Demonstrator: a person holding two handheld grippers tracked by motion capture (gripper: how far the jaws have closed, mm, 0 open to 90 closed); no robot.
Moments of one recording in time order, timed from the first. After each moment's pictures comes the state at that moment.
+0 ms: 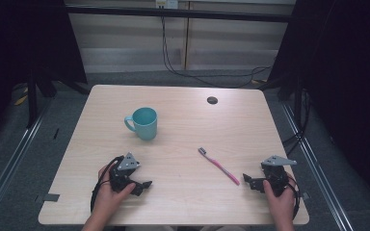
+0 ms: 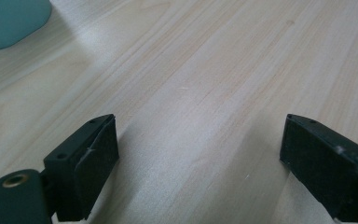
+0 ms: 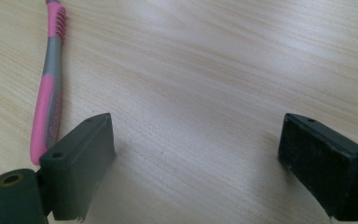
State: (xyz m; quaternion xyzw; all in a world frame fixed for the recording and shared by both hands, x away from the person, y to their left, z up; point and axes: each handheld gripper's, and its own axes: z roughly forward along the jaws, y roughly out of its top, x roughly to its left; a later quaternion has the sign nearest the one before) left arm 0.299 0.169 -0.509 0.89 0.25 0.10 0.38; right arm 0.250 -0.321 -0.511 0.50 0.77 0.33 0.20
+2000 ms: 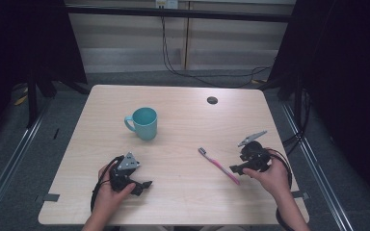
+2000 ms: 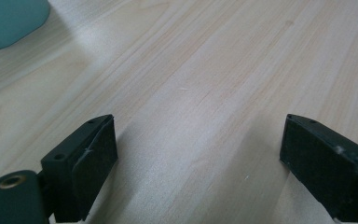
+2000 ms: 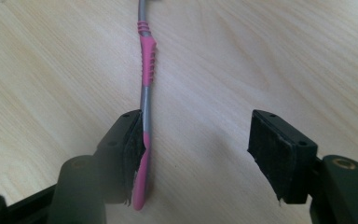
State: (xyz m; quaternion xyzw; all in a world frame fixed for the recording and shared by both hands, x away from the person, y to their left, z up) left arm 0.300 0.169 -0.509 0.89 0.25 0.10 0.38; right arm 0.302 -0.262 -0.451 0.43 0.87 0.22 0.09
